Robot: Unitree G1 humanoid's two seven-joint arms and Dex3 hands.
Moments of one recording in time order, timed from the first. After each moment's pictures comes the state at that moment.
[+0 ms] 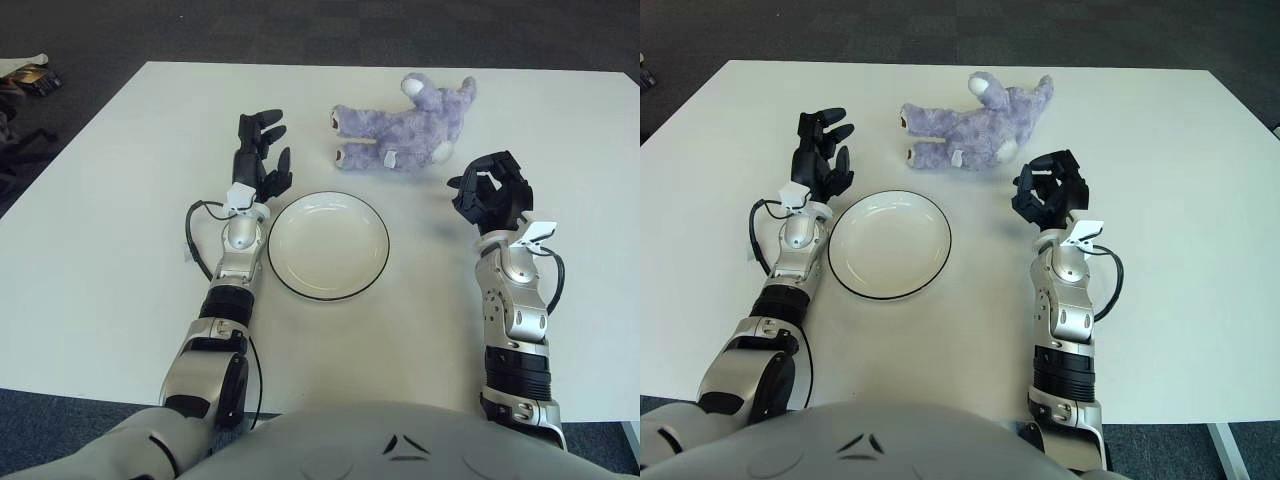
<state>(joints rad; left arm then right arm) -0.39 0.02 0.06 0.57 0.05 -0.62 0.08 -0.09 0.03 -0.17 -0.20 0.09 0.16 -0.16</state>
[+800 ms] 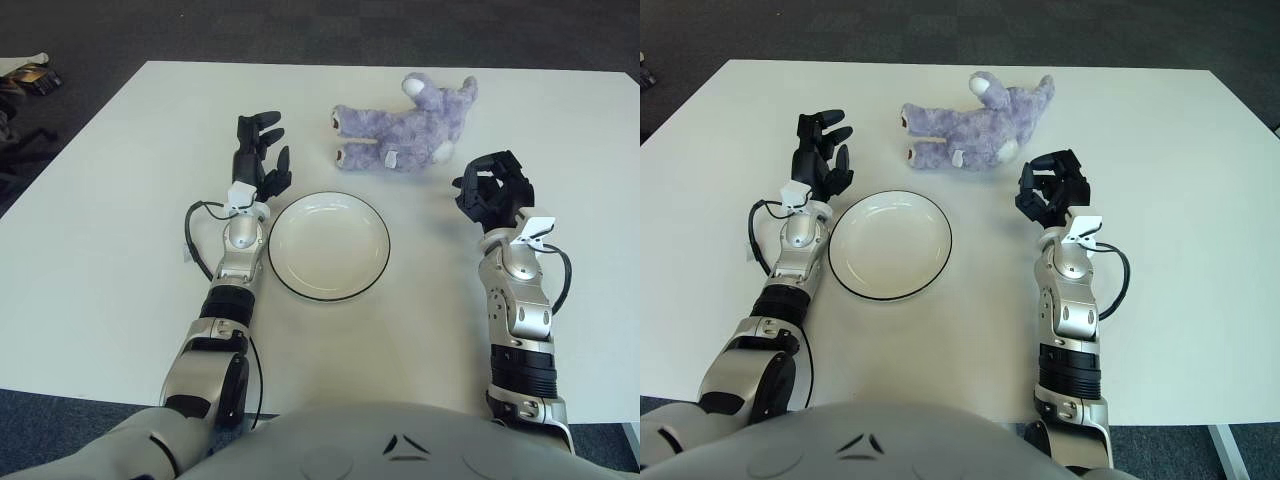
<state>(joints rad) -0.39 0.02 0.05 0.56 0.06 -0.58 0.12 -0.10 -0.04 -0.16 -0.18 0.04 0.16 -0.14</state>
